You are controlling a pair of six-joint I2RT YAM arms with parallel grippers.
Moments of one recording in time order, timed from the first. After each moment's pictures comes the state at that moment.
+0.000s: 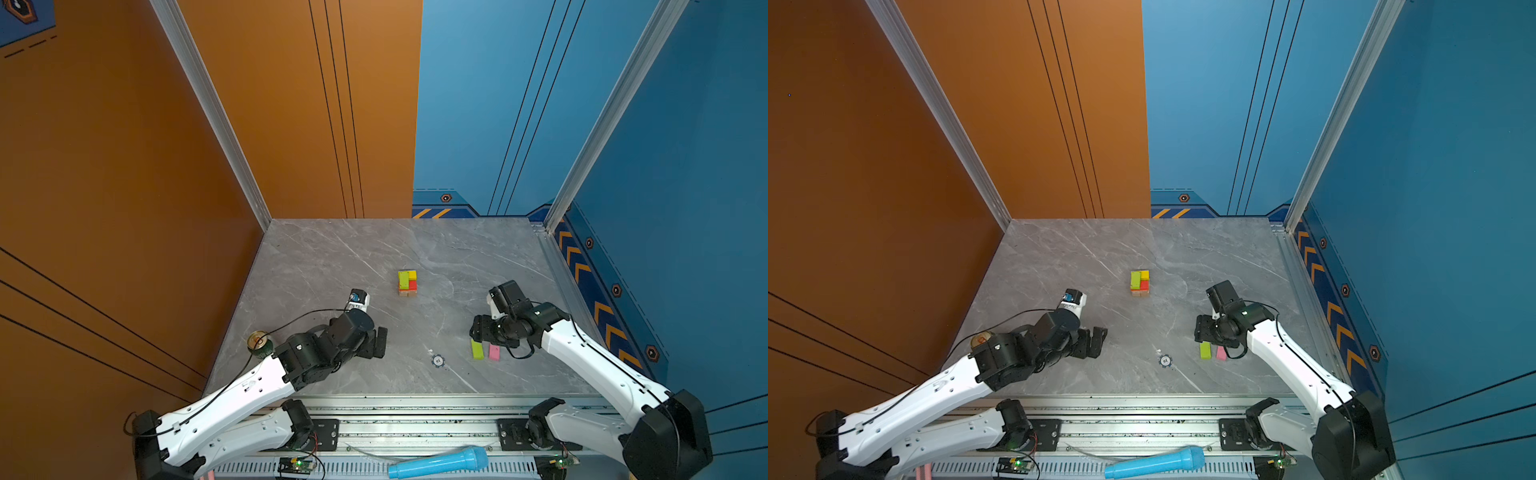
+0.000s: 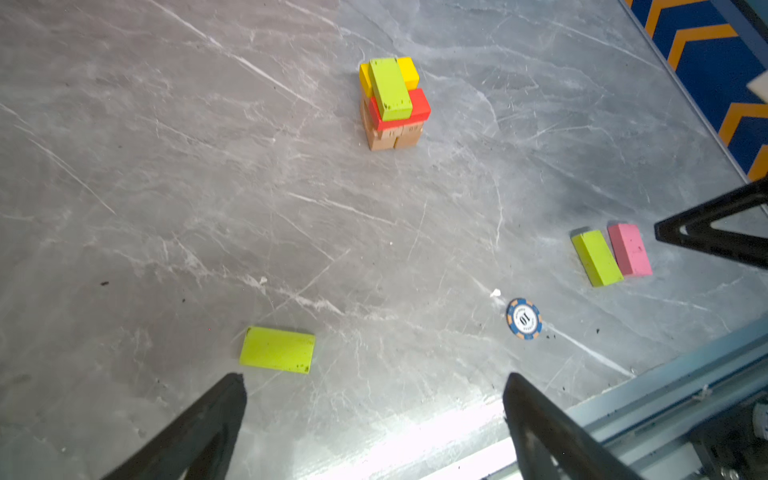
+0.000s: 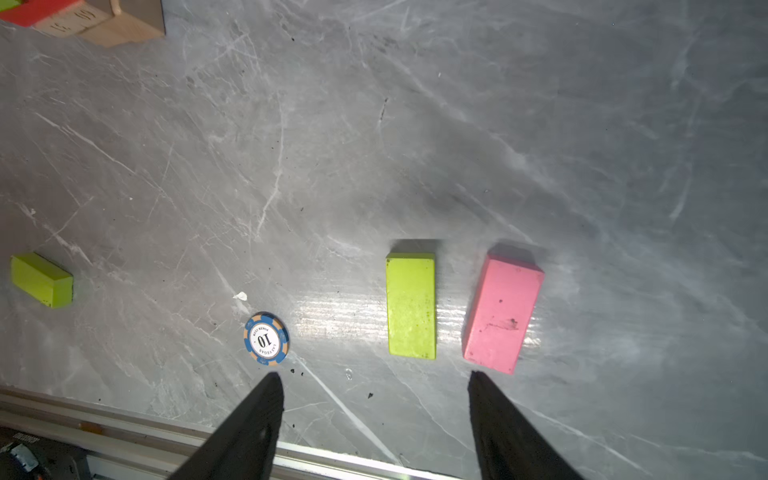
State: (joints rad) left arm -0.93 0.88 0.80 -0.74 -0.35 -0.61; right arm 0.44 1.16 0.83 -0.85 -0.09 0.55
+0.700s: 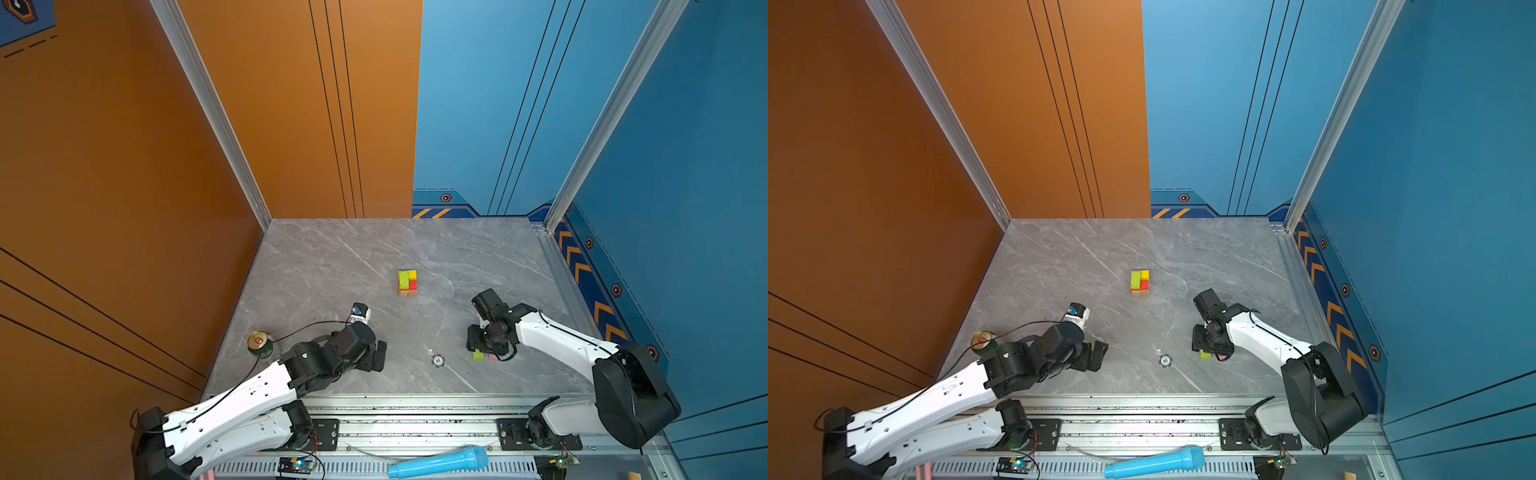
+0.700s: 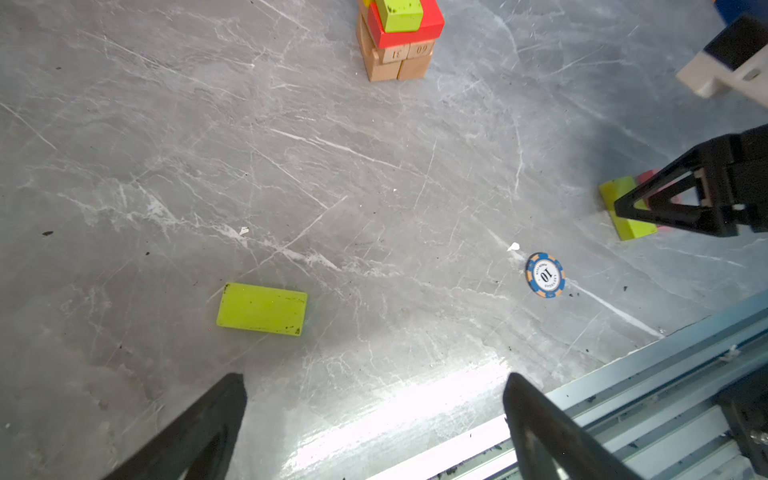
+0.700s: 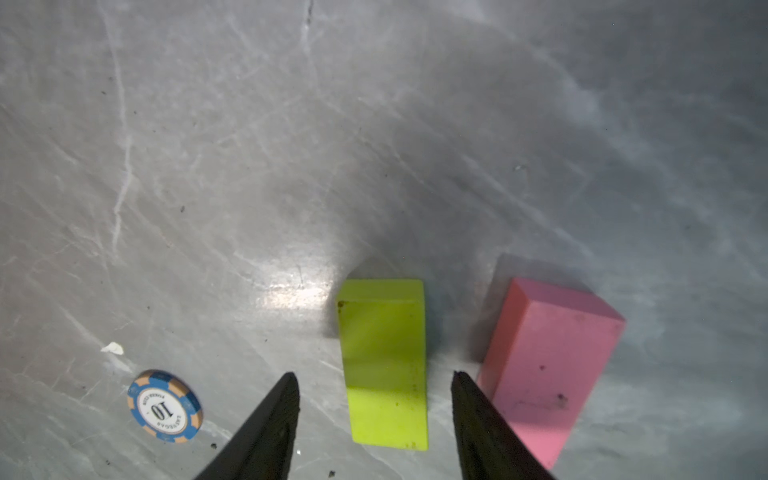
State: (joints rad) left arm -0.96 0.90 0.70 -0.70 -0.31 -0.64; right arm 0.46 1.39 0.74 -0.71 -0.06 0.58
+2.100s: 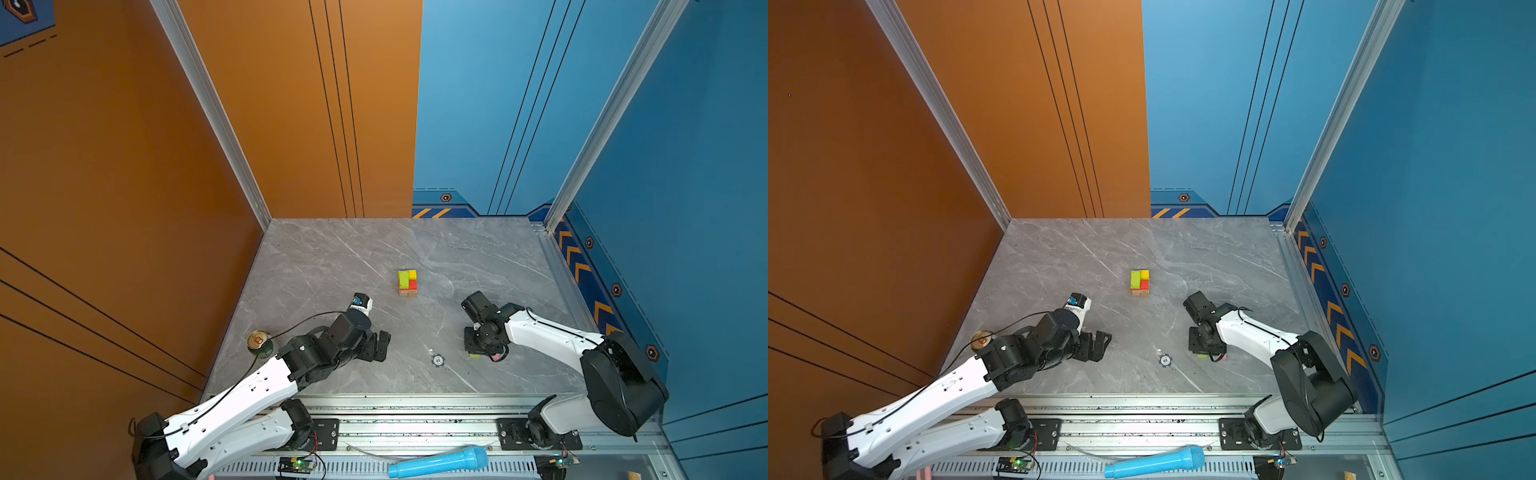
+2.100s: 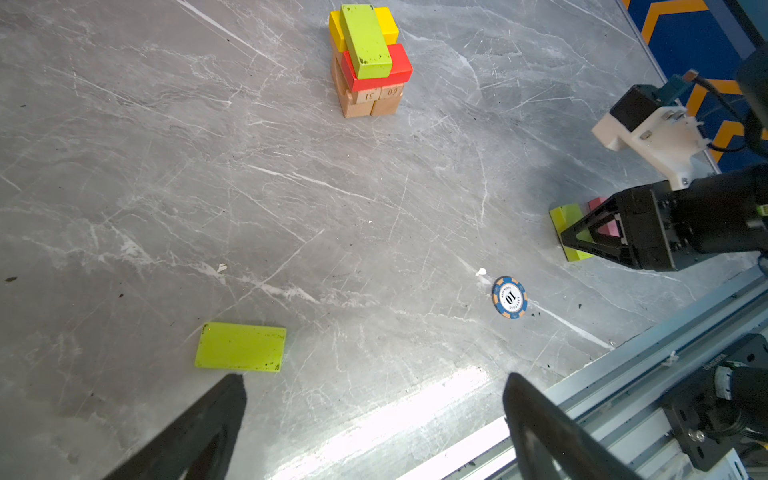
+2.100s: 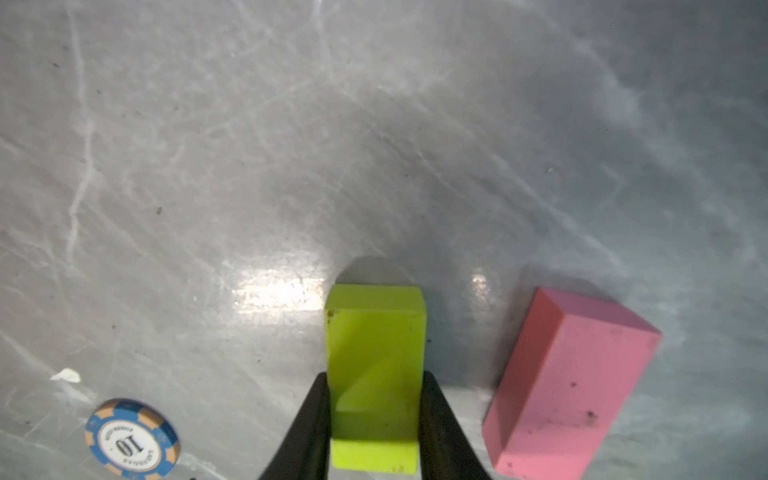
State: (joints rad) left arm -0.85 0.90 0.73 -0.64 -0.20 -0.57; right arm 0.54 1.46 0.76 -0.71 0.02 0.62
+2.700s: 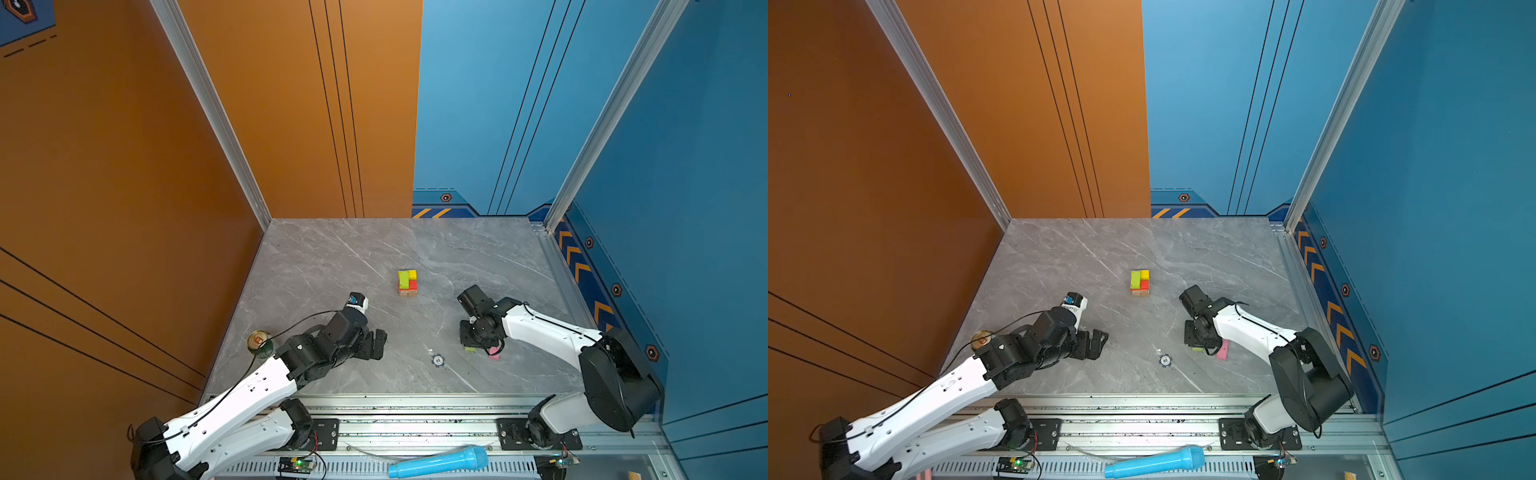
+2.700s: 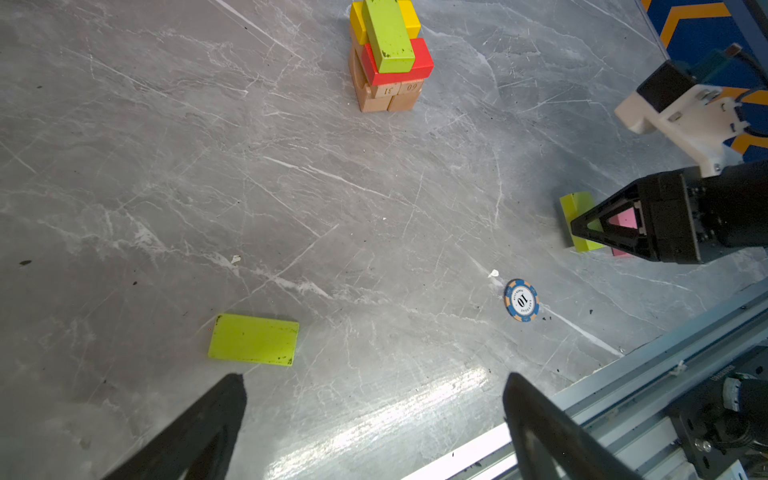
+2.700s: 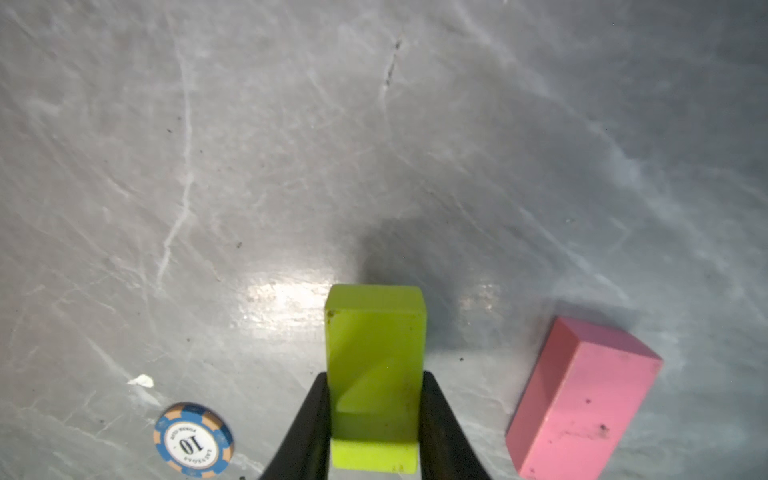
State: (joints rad) left arm -0.80 0.89 0.73 -0.65 -0.17 -0.57; right arm 0.55 1.49 0.85 -0.72 0.02 0.62
